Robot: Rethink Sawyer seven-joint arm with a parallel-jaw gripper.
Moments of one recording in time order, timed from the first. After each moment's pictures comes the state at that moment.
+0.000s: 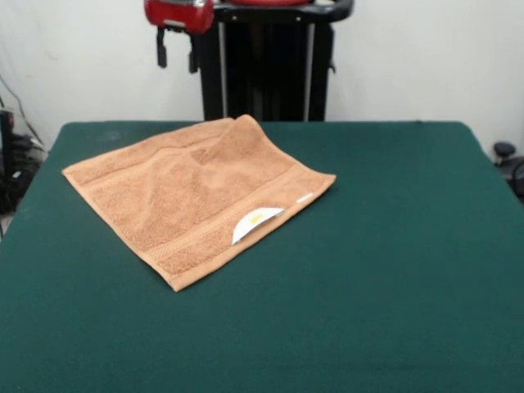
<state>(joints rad) -0.85 -0.93 0.13 2.33 -0.89 0.09 2.17</state>
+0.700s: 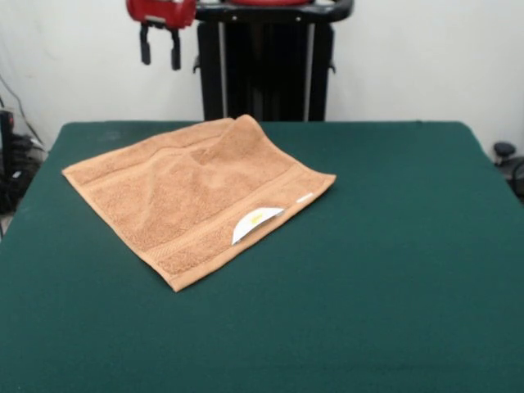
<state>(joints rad) -0.98 -0.96 0.21 2.34 -0.89 0.12 2.17</state>
